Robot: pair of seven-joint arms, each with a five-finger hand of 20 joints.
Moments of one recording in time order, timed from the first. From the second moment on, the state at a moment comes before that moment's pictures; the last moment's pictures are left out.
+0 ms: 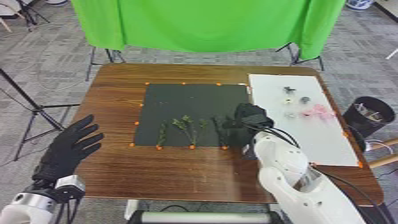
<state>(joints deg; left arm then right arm) 142.1 -45.7 -105.8 -121.9 34.3 7.2 15.5 -86.0 -62.1 60.1 -107.0 -137.8 -10.5 29.4</state>
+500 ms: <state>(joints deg) 142.8 -45.7 -106.4 -122.1 34.2 7.3 16.0 -87.3 -51.8 67.3 -109.3 -135.7 -4.9 36.2</state>
